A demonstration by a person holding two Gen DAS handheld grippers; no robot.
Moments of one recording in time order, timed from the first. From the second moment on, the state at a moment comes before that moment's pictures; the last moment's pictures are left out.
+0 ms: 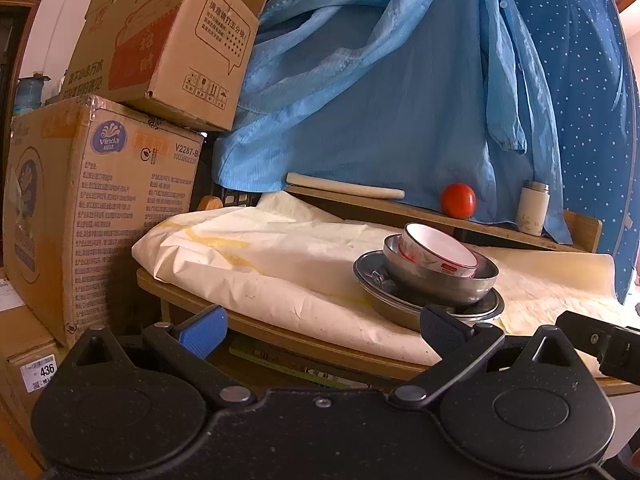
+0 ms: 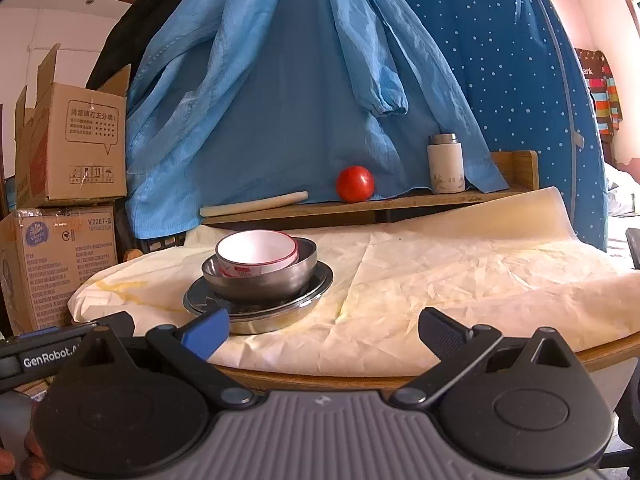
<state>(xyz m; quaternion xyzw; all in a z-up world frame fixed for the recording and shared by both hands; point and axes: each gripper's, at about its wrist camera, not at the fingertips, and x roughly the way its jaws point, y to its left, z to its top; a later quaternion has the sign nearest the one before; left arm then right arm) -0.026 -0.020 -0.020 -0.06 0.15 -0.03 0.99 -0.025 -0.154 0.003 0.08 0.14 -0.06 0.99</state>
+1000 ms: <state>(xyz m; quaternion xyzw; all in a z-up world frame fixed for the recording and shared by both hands) -0.014 -0.022 -0.029 -0.06 0.17 -0.03 0.98 -0.010 -0.159 -0.007 0.09 0.17 -0.07 0.98</state>
